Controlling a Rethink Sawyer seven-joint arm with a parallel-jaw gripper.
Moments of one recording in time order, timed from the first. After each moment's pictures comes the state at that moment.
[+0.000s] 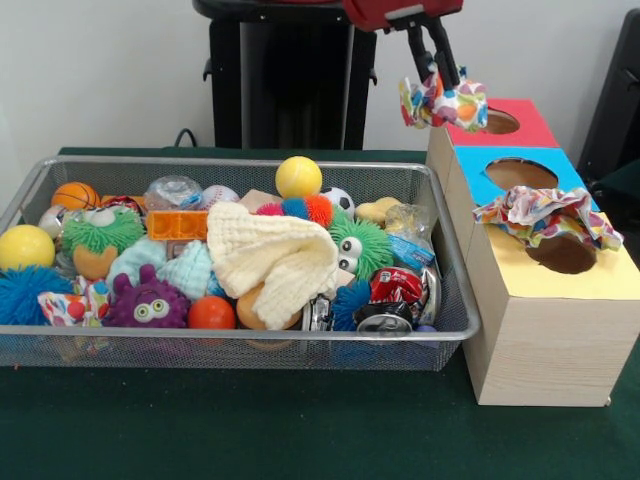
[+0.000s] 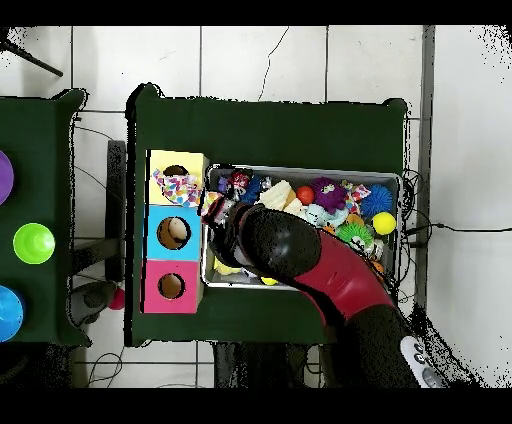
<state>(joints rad) -0.56 -0.96 0.43 2.05 0.36 0.51 1.71</state>
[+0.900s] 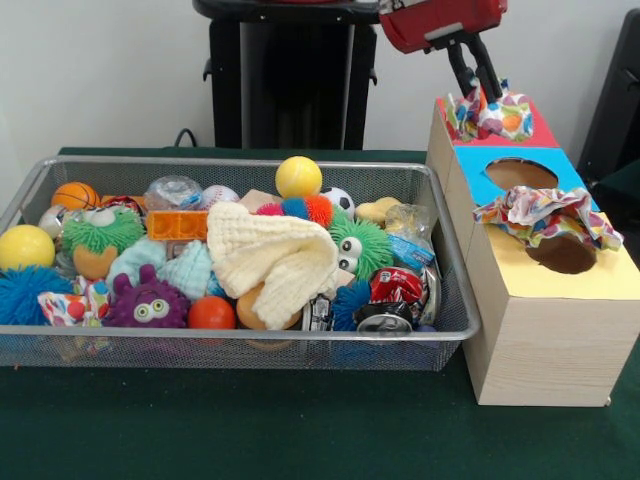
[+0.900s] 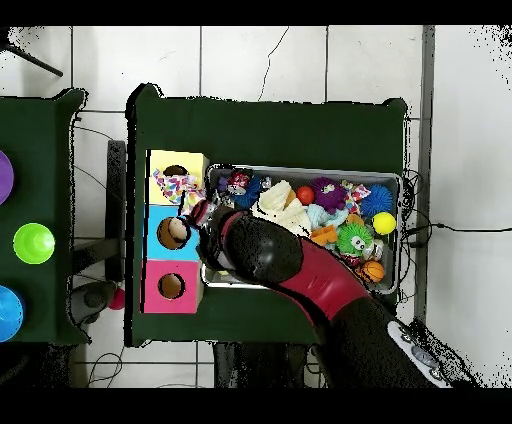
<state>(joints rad) -0.67 -0.92 0.64 2.17 0.40 0.33 1.71</state>
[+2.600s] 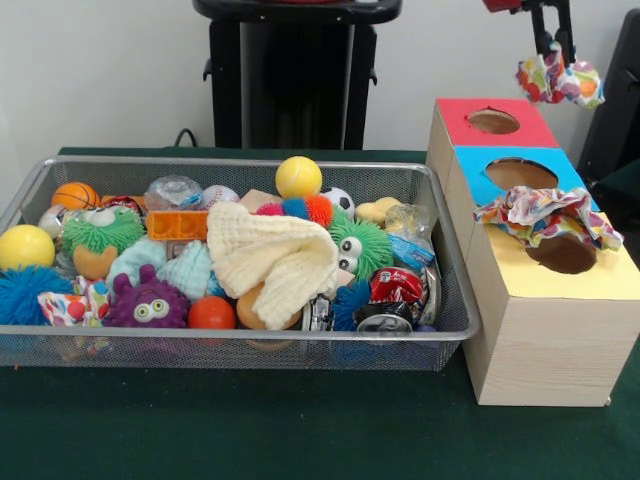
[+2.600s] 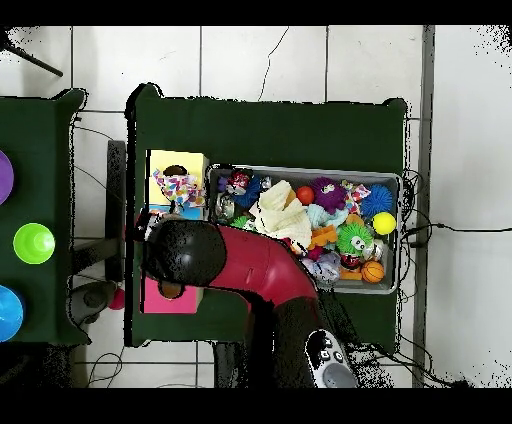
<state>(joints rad) -0.27 -0.99 0.30 1.97 0.31 0.60 1.76</state>
